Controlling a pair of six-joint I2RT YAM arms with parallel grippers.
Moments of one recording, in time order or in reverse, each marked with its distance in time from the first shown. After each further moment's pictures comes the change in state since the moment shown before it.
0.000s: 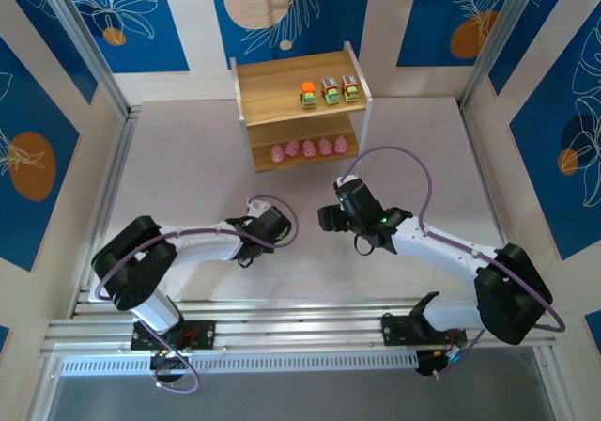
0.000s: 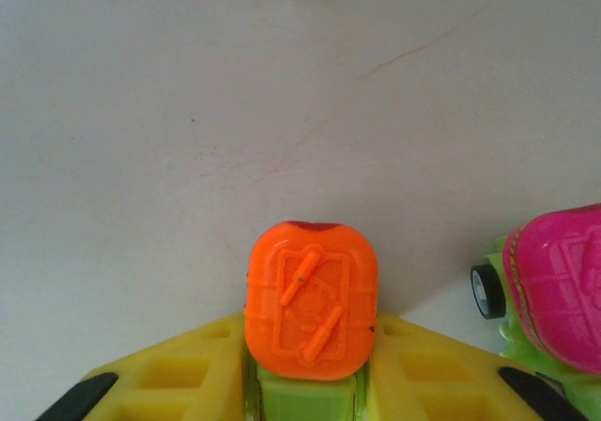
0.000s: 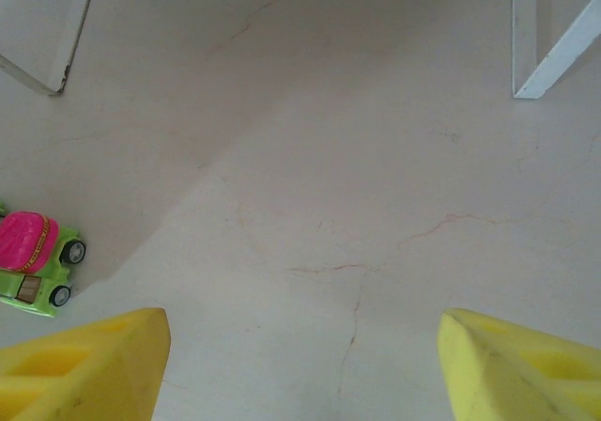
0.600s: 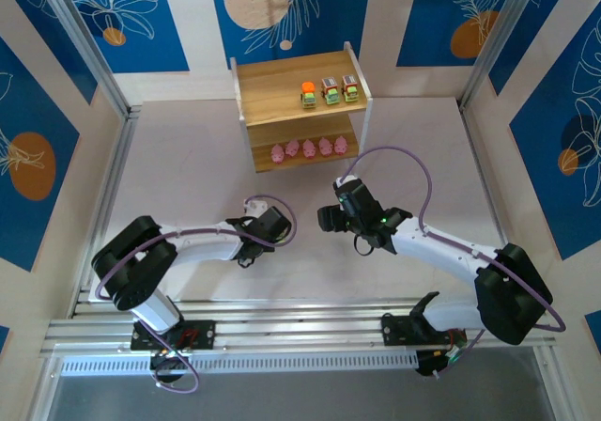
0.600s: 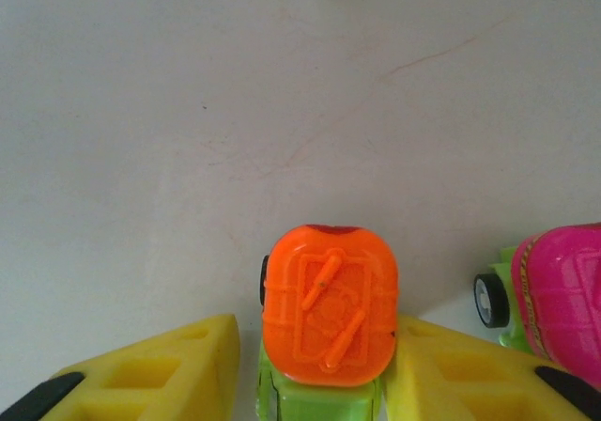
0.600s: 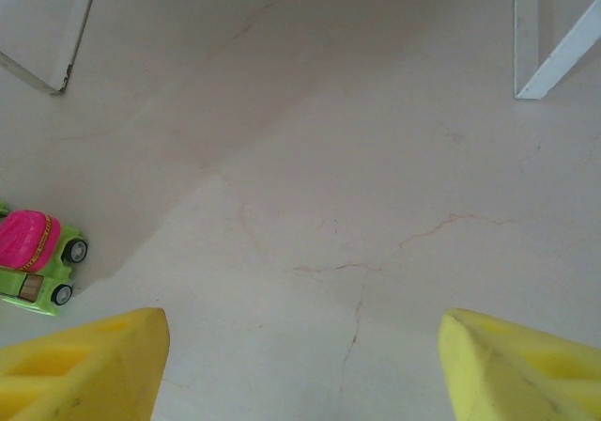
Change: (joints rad) left arm 0.000 0.003 -0.001 -0.002 0.000 -0.084; right arm 0.004 0.000 0.000 0.000 0.004 0.000
